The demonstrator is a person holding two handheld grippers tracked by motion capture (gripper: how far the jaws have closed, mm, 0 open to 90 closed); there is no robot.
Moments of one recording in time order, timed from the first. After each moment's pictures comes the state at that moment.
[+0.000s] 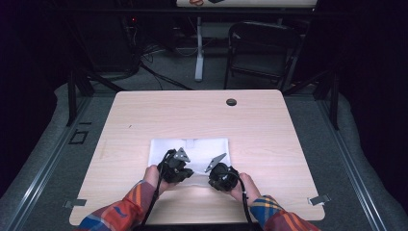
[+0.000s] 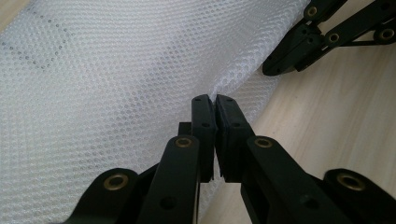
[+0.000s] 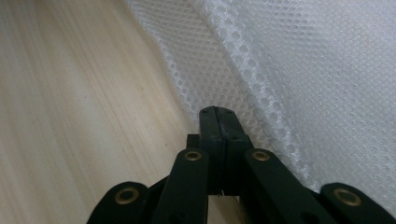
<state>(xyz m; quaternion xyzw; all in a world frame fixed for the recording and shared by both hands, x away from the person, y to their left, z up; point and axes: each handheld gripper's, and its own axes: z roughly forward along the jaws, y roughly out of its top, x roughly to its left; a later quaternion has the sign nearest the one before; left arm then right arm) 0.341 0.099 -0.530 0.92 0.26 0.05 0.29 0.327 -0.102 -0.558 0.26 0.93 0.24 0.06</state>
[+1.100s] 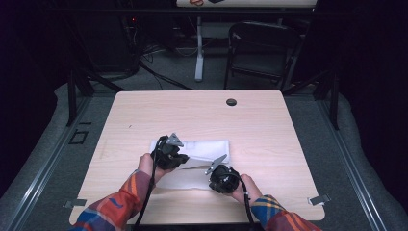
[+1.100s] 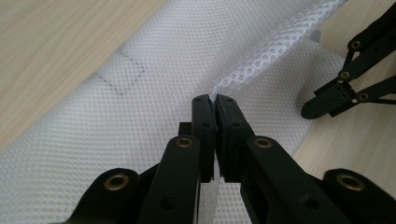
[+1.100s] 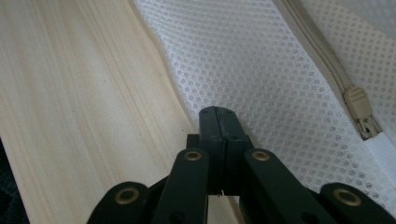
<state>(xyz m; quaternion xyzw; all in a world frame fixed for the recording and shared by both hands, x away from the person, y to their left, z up) 0.367 0.113 -0.495 0.90 0.29 0.08 0.32 0.322 -0.105 -0.558 0.25 0.94 0.24 0.04</state>
